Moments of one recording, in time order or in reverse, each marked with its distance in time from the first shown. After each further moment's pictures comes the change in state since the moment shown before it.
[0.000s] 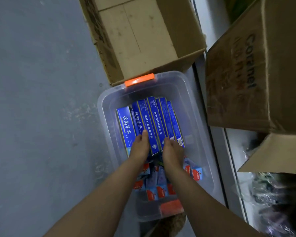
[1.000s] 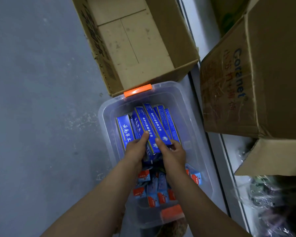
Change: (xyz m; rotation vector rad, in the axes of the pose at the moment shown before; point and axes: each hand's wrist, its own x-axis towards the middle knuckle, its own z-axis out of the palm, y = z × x) left_hand -0.003 0.020 -0.013 -0.251 0.031 -0.042; right_hand -0.014 -0.011 -0.013 0.494 -0.076 -0.106
